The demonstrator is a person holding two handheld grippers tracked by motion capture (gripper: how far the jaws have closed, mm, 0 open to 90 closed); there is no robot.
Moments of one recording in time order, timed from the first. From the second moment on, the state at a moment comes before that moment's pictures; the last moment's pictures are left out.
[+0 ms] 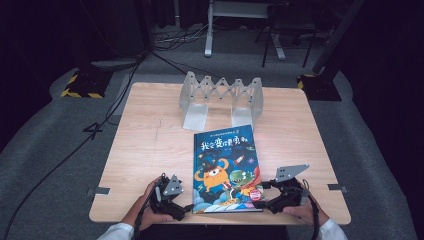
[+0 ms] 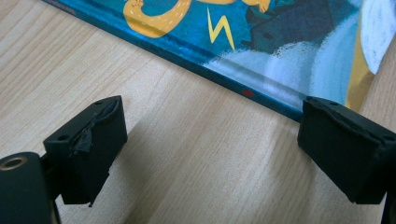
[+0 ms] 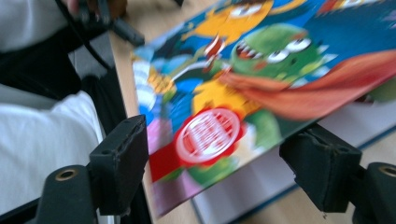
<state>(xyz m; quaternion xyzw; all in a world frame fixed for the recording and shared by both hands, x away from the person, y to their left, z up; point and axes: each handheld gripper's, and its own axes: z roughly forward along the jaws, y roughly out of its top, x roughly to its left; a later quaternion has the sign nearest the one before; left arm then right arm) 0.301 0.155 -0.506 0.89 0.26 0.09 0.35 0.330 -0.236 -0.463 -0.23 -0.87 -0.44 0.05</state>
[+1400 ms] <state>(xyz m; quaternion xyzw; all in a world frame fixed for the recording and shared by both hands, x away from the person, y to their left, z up) 0.310 0.149 -0.503 0.89 0.28 0.07 0.37 0.338 -0.210 -0.439 -0.12 -0.85 -0.51 -0.08</state>
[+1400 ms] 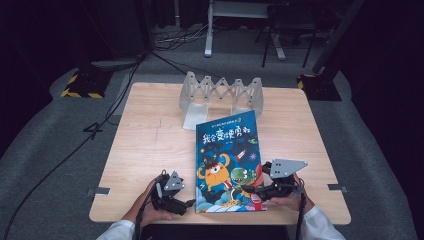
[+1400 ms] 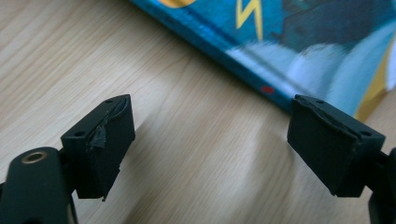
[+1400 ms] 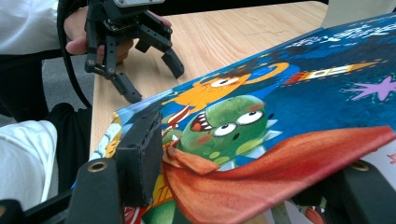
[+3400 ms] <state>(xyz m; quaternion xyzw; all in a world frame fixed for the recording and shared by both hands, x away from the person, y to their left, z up) 0.324 0.143 -0.459 0.81 0.22 0.03 0.54 0.318 -0.219 -0.452 -0.11 -0.84 -0.49 -0.17</state>
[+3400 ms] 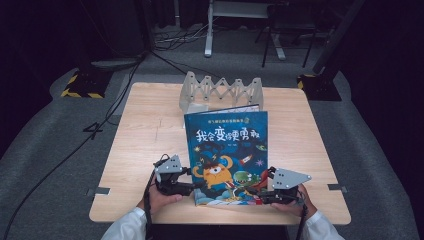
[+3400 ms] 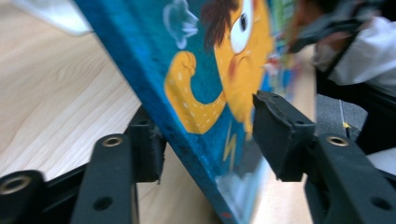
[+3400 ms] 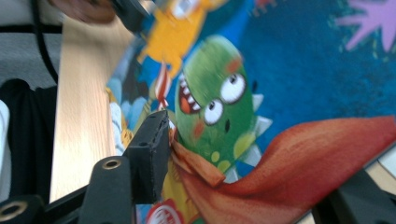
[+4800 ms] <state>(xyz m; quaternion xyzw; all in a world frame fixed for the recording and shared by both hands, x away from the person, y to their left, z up) 0.308 0.089 -0.436 0.81 0.13 0.13 0.56 0.349 -0.251 -0.457 -0.21 -0.81 -0.52 -0.17</state>
